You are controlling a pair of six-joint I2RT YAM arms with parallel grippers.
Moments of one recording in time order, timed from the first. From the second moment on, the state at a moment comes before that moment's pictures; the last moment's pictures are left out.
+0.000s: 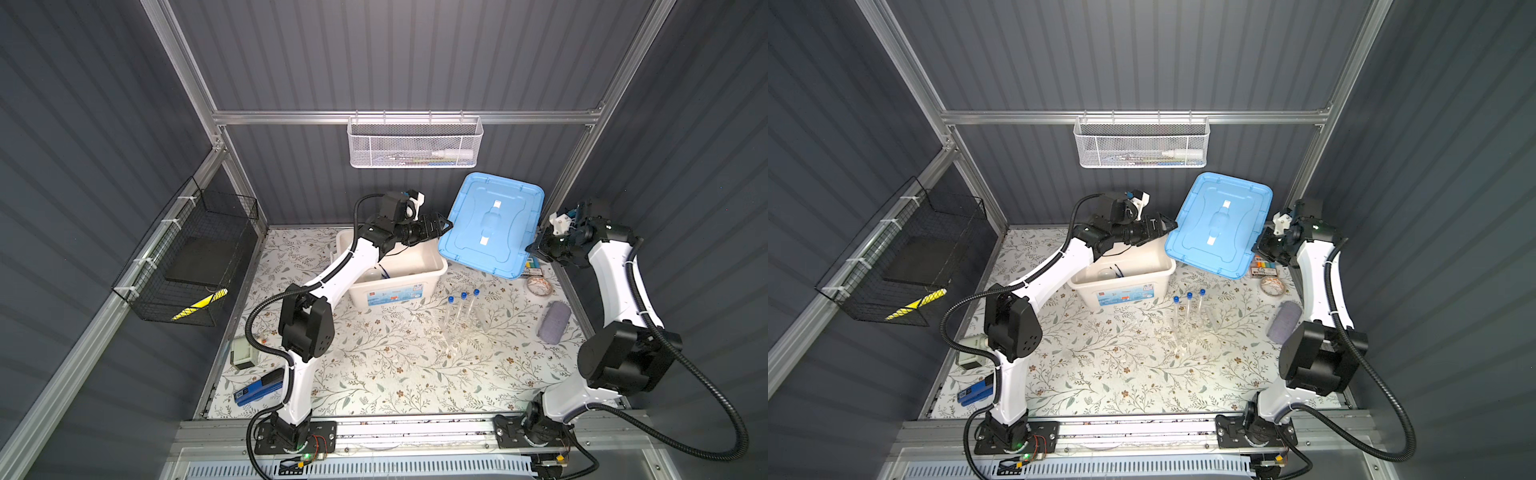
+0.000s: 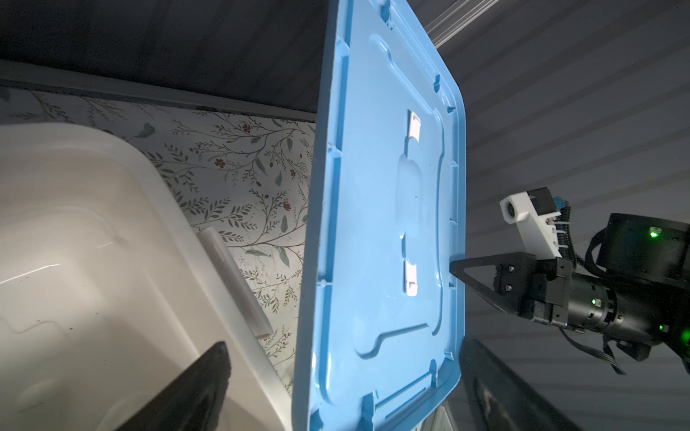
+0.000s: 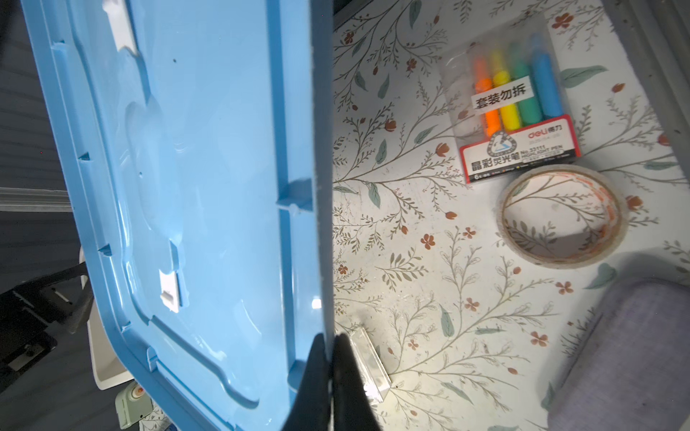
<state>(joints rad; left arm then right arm) -0.61 2.08 1.97 -0.30 0.52 -0.72 -0.23 1.64 1.67 -1.01 -0.46 0.28</state>
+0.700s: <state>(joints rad) -0.64 2.01 1.65 -0.07 0.47 -0.87 -0.19 1.55 1.54 -0.95 -0.59 0.27</state>
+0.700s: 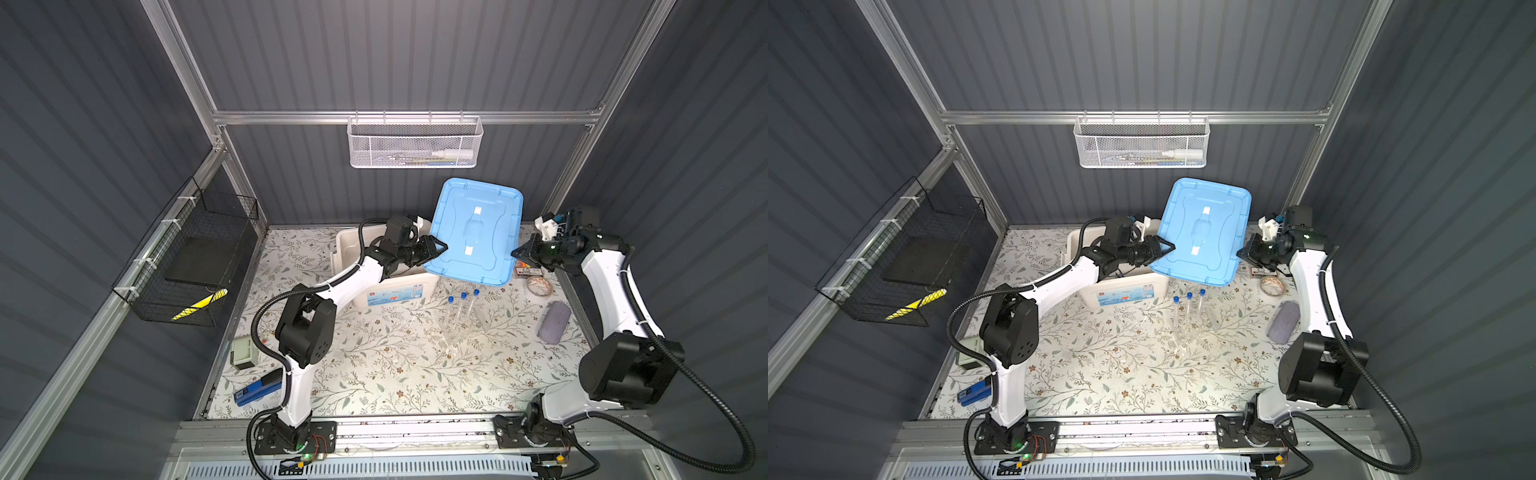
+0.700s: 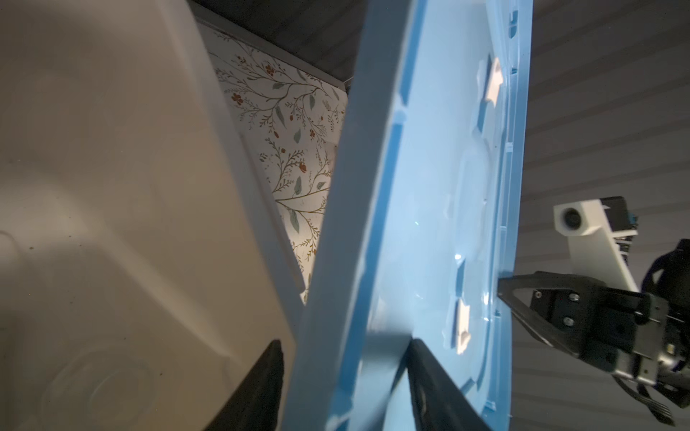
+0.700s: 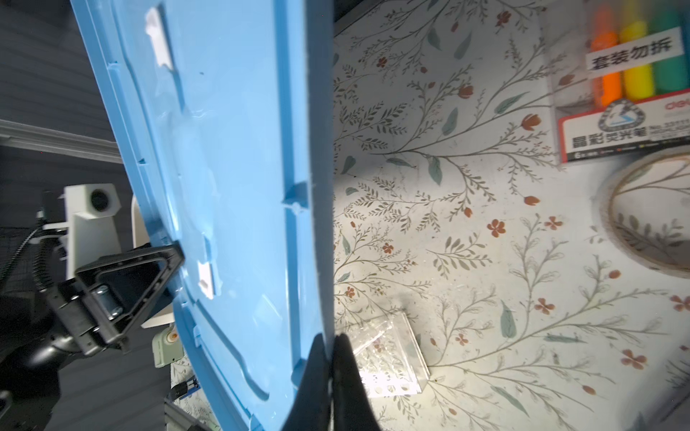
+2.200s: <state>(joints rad) -0.67 1.77 1.43 -0.01 0.32 -0.96 -0.23 1.42 1.21 -0.47 -0.88 0.43</state>
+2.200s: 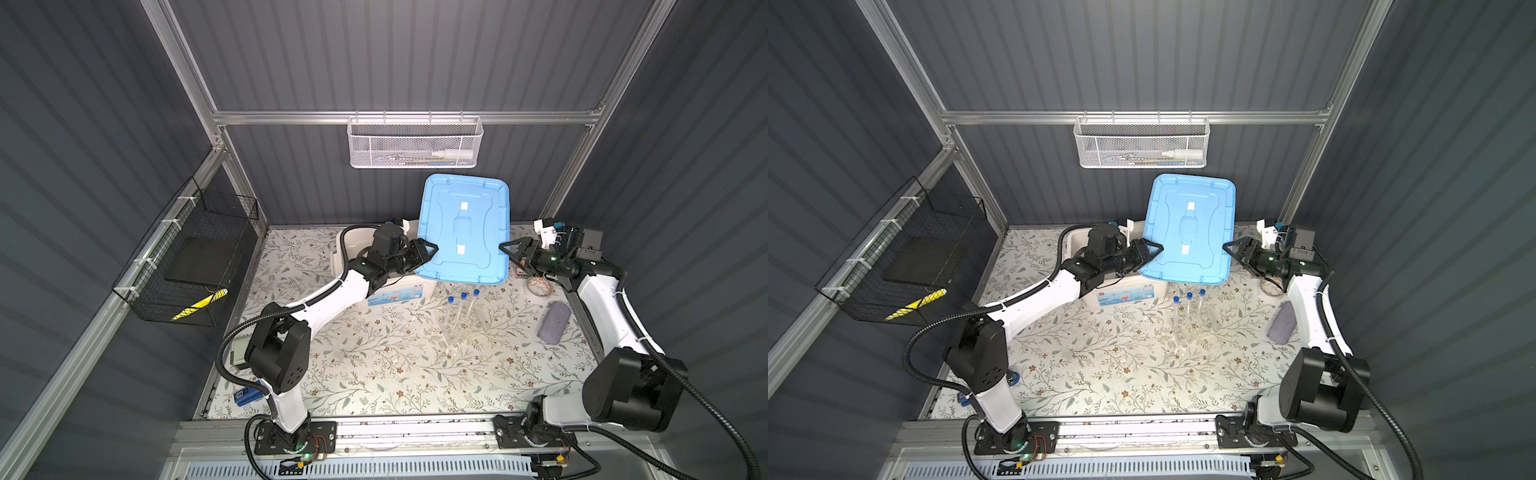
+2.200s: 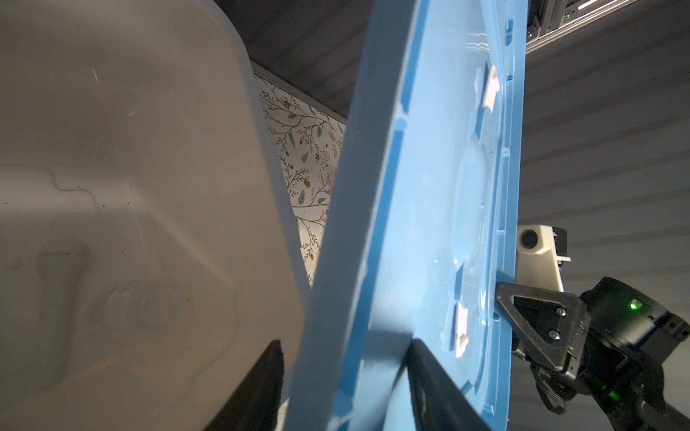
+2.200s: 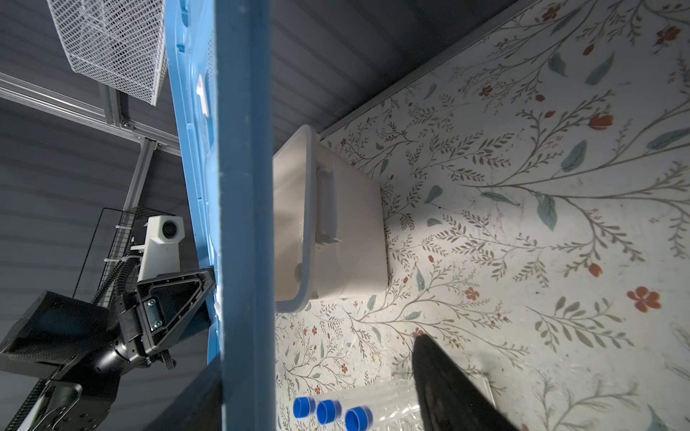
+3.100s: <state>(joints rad) -0.68 1.76 1.39 0.18 0.32 -1.06 -0.28 1.42 1.25 -0.64 -0.73 0.32</state>
